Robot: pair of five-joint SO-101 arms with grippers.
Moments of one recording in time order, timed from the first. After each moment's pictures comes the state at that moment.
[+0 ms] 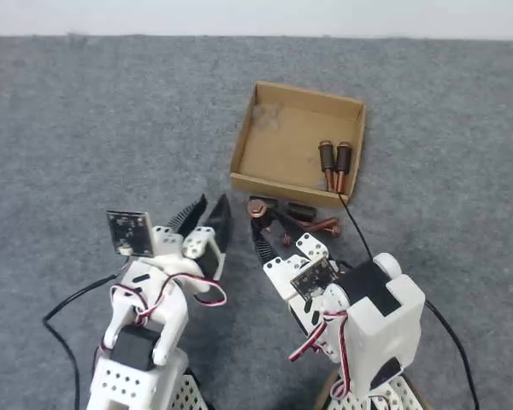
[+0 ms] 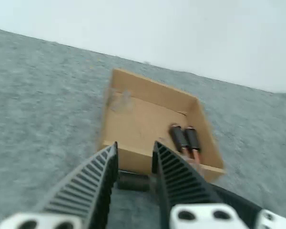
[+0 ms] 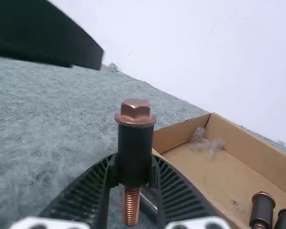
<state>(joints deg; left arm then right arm) 10.6 -102.8 95.5 38.8 25.4 -36.6 17.8 91.4 -98.5 11.9</state>
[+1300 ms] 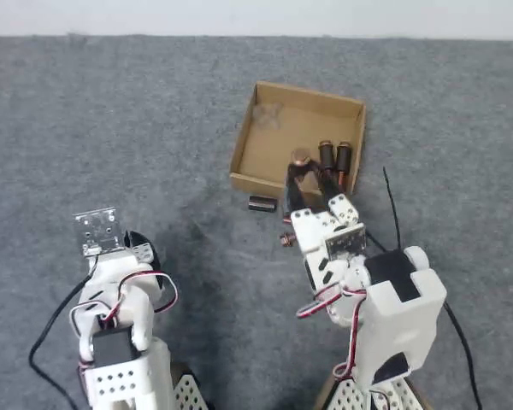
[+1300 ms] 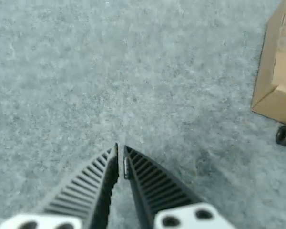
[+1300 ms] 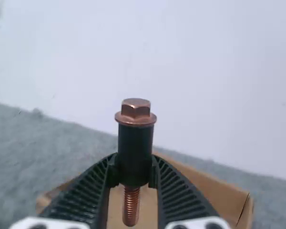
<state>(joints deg) -17.4 -103.2 97.2 58.3 7.0 -22.1 18.5 77.9 -98.5 6.5</state>
